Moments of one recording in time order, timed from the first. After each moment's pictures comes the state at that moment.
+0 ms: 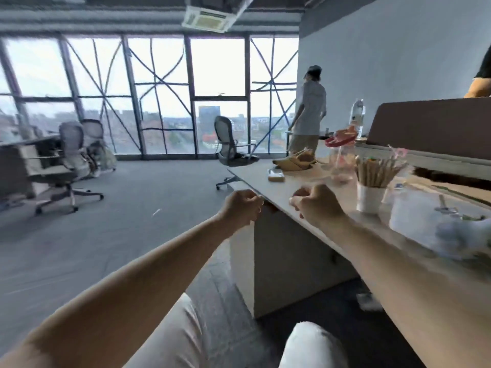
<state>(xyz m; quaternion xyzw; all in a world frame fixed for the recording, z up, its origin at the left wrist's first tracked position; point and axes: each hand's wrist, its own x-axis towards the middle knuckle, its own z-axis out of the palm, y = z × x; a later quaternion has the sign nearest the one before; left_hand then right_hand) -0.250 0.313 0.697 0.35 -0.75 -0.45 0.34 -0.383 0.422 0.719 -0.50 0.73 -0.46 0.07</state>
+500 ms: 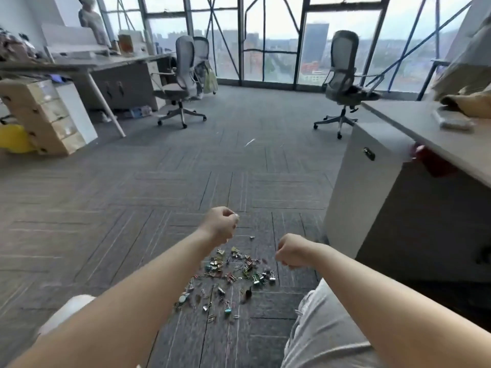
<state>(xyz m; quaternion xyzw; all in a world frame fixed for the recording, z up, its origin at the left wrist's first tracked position) 0.039 0.220 0.533 0.64 -0.57 -0.42 0.30 -0.154 0.215 0.485 -0.66 0.67 0.01 0.33</state>
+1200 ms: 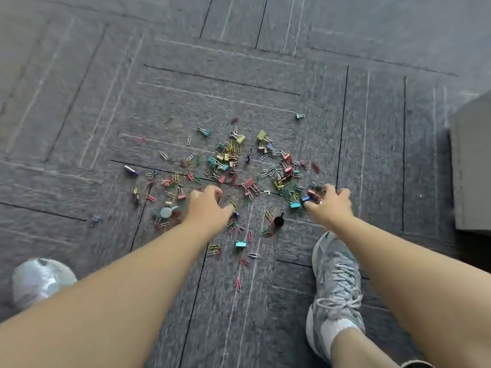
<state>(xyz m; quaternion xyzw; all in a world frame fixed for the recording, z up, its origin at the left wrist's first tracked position) 0.118 0.032 0.089 0.80 -0.41 -0.43 0.01 -0.129 -0.020 0.038 -0.50 0.78 0.14 0.35</state>
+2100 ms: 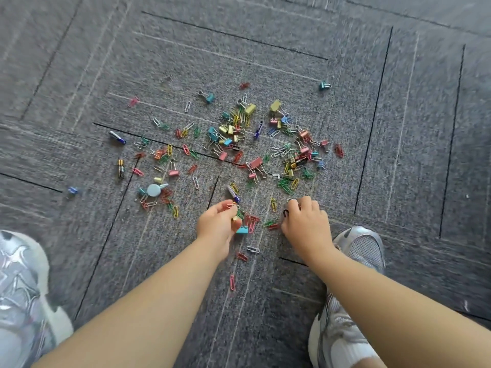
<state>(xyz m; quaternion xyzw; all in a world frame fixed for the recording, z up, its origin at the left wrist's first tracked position) 0.076 0.076 -0.027 0.73 0.08 -0.55 0.39 -0.091 0.046 -0.055 -0.79 0.58 0.14 0.14</state>
